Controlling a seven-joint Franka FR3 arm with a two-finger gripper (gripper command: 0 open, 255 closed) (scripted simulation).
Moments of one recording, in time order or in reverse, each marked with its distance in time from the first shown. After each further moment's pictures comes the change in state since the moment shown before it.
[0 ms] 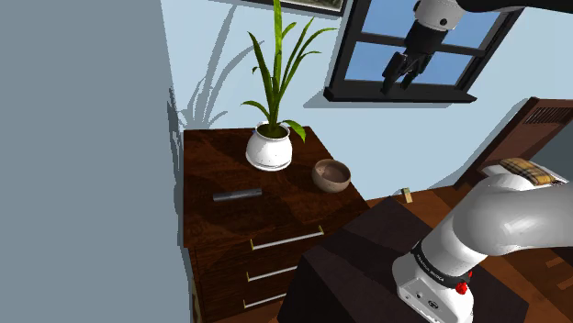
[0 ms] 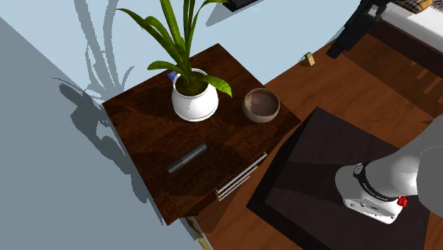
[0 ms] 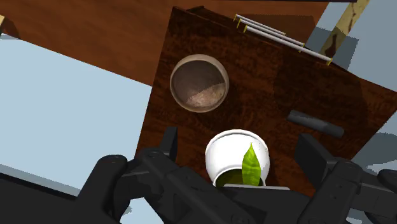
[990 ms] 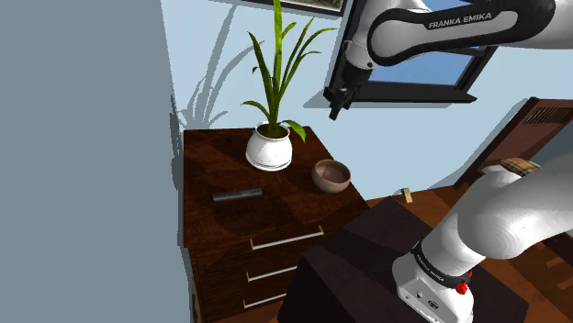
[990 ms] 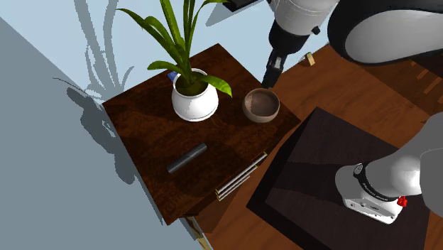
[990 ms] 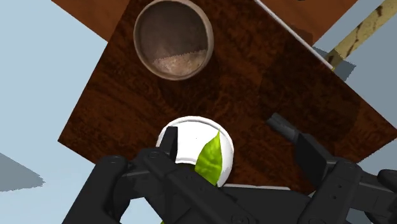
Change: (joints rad) arm 0.113 0.355 -0.007 -0.041 0.006 0.380 -0.178
